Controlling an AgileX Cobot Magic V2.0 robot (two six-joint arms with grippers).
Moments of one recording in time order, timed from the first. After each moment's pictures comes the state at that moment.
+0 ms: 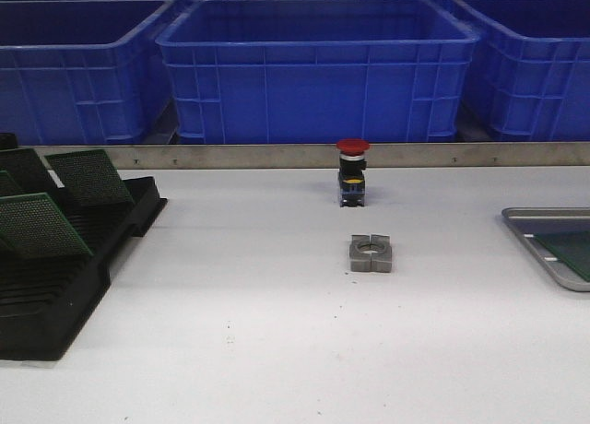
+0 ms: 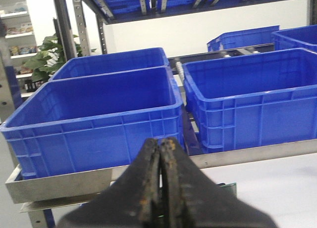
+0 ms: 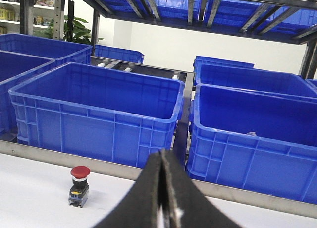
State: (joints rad) left arm -0.12 0.21 -0.26 -1.02 -0.03 1.11; right arm -0.08 0.15 -0.25 1.35 0.16 -1.39
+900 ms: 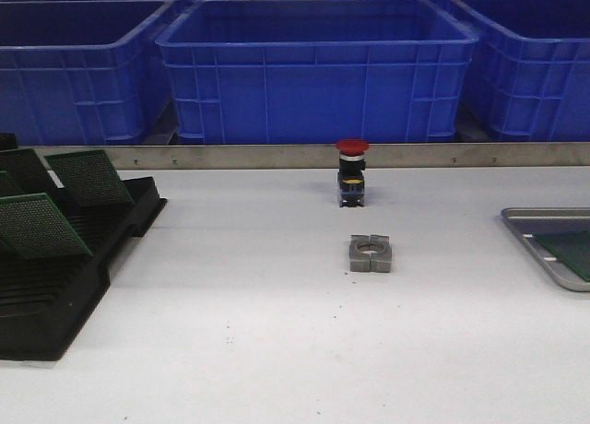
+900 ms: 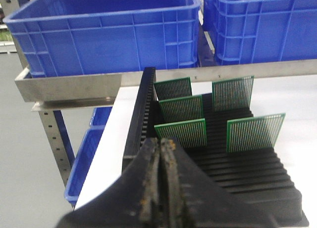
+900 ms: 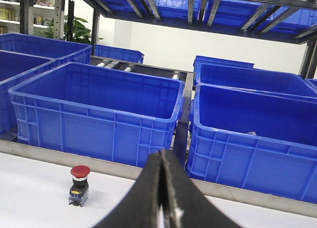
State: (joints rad) left arm 0.01 0.00 0.00 0.01 0.19 0.01; right arm -0.08 0.15 -0.25 1.35 0.16 -1.40
